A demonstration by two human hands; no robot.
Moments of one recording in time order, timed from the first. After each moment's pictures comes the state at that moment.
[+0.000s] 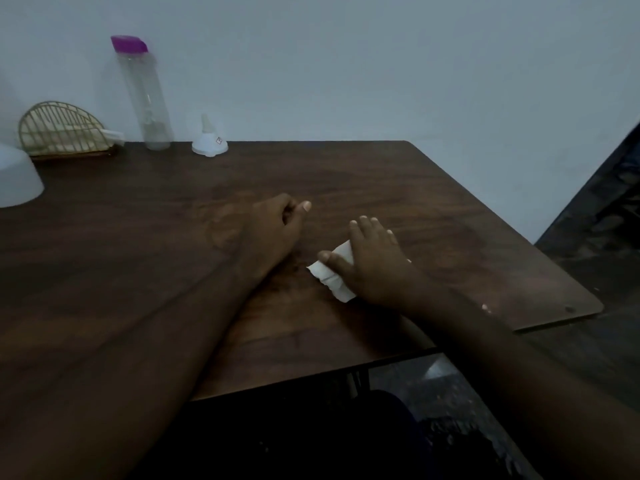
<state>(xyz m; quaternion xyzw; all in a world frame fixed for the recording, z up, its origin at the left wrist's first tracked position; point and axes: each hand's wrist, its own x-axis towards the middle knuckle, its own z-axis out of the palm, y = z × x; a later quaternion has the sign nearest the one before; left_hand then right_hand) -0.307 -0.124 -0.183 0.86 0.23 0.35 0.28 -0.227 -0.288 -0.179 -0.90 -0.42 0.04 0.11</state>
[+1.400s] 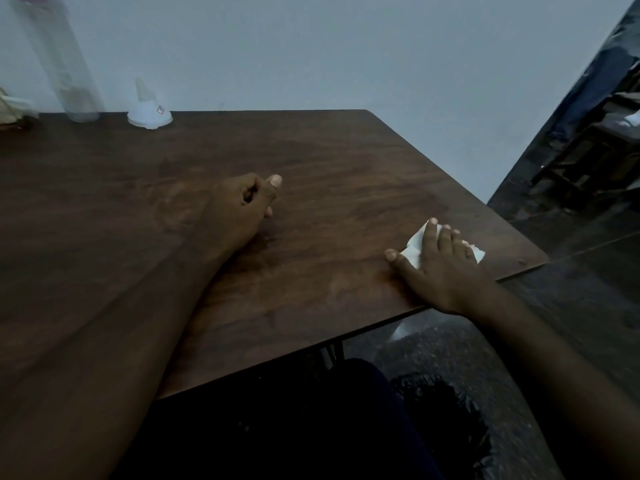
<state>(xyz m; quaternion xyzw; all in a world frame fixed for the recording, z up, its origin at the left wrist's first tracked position) -0.312 -0.125 -0.189 0.84 0.18 0.33 0.40 -0.209 -0.403 -0.192 -0.97 -0.21 0.07 0.03</state>
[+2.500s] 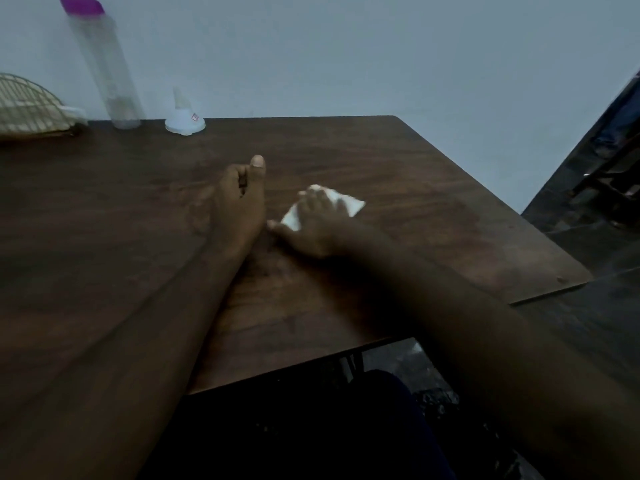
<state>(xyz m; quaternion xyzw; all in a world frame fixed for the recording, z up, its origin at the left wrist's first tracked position) -0.309 -0.115 -0.188 0.74 0.32 0.40 0.44 -0.216 -0.213 -0.191 -0.89 -0.44 0.11 0.01</state>
